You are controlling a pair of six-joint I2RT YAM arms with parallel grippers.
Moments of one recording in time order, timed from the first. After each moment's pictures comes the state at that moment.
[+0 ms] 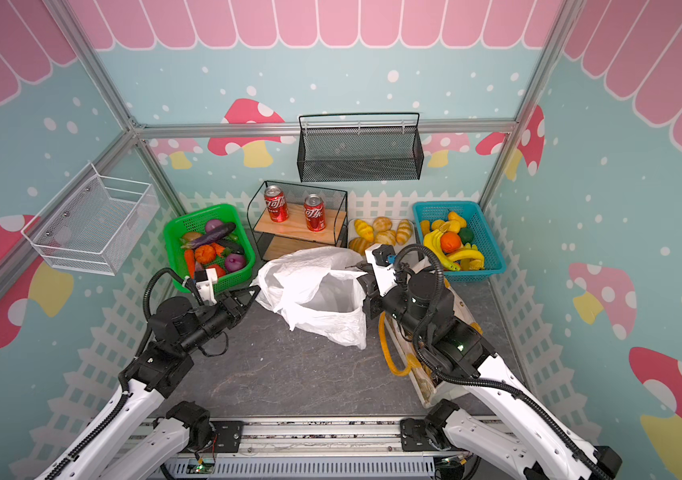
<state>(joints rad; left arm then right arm) -0.32 0.72 0.59 -0.08 0.35 -1.01 0.71 0.91 1.09 -0.36 -0.01 0.02</state>
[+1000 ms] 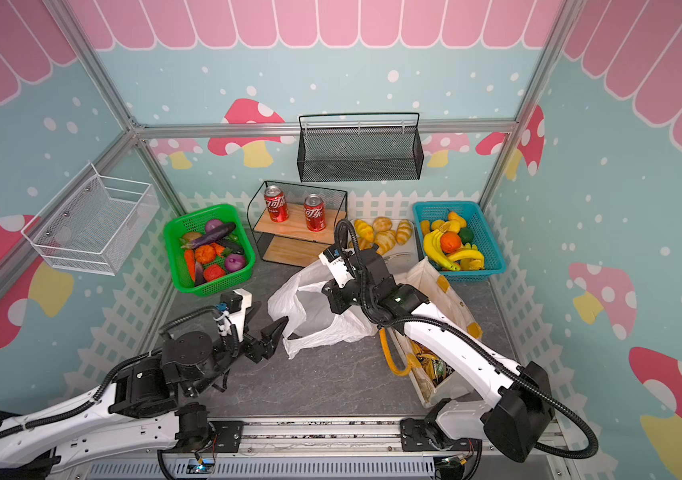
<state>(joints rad) -1.22 0.78 0.85 -0.34 -0.67 -0.24 0.70 1.31 1.16 -0.38 -0.28 0.11</state>
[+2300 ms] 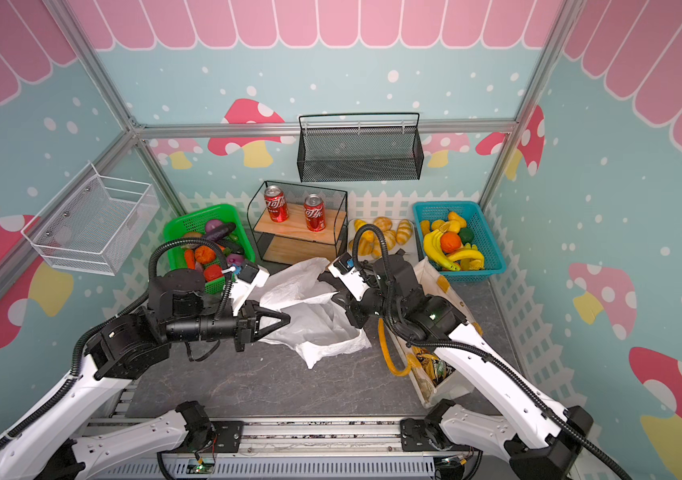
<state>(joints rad) -0.74 0.94 1.25 -0.75 0.54 -0.37 0.70 1.10 1.18 -0.59 -0.30 -0.08</state>
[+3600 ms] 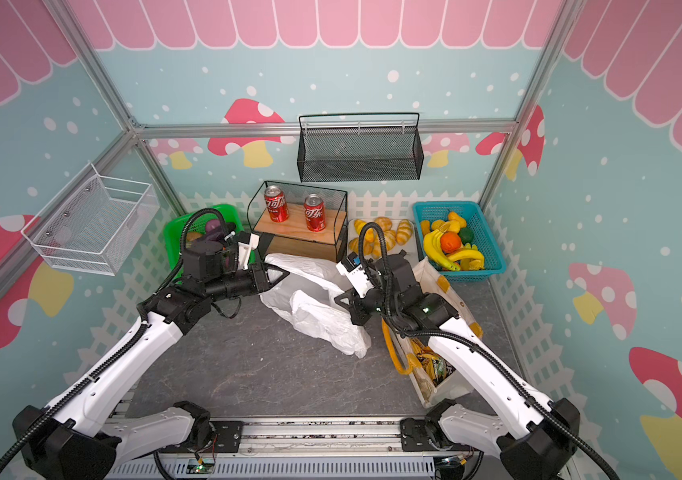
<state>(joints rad) -0.36 1.17 1.08 -0.37 0.50 -0.65 0.58 1.15 1.08 -0.54 -0.44 0.05</state>
